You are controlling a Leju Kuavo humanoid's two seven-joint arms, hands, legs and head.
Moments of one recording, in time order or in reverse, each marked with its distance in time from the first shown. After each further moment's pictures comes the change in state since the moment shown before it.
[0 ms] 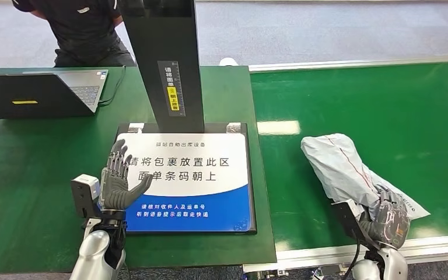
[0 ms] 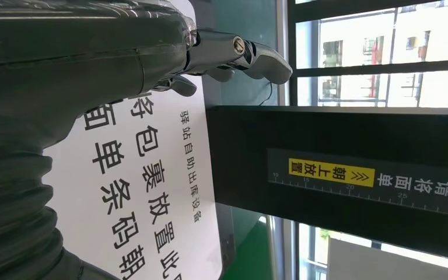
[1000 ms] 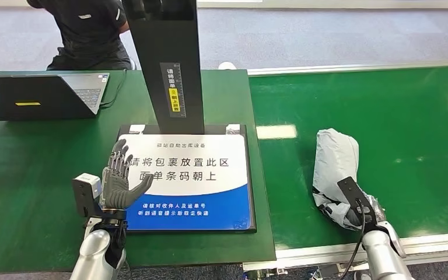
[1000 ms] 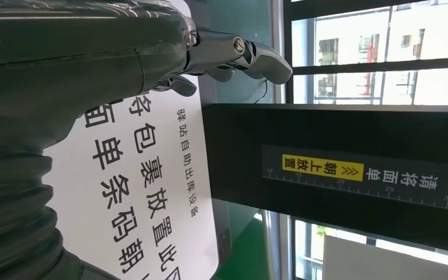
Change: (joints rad) left arm -0.002 0.001 -0.004 0.002 0.001 0.003 0.014; right arm -0.289 -0.140 -0.016 0.518 -0.098 0.576 0.296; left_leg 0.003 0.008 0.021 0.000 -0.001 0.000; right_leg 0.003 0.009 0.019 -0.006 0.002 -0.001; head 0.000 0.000
